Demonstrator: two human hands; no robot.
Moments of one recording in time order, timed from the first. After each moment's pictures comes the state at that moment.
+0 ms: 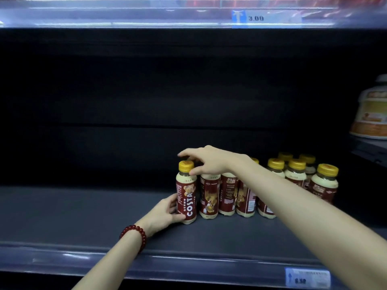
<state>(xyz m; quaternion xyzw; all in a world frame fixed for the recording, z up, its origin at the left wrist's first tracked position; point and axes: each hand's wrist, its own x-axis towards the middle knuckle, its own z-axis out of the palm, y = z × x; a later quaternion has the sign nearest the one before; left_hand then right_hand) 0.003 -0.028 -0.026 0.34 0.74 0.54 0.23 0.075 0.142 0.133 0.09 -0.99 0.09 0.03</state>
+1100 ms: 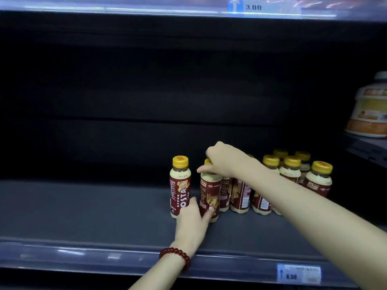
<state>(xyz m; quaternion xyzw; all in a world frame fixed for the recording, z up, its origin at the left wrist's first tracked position) 0.091 0.044 -0.030 0.25 0.86 0.44 -0.08 0.106 0.153 0.128 -0.06 -0.99 -0.06 0.08</state>
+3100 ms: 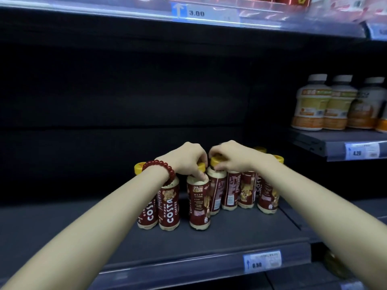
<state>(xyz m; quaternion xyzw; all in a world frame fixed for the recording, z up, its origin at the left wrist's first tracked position) 0.059 0.109 0.134 0.58 0.81 0.12 -0.02 0.163 0.252 0.134 -0.07 -0.99 -0.01 0.09</state>
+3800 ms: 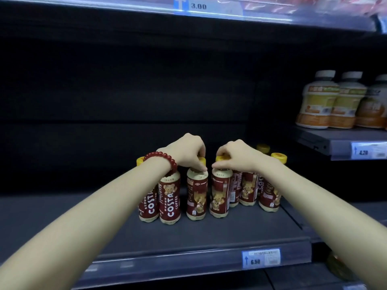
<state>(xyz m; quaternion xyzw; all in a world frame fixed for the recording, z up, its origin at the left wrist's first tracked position) 0.066 0.107 0.141 0.54 0.83 0.10 -0.05 0.171 0.254 0.123 -0.11 -0.98 0.07 0.13</state>
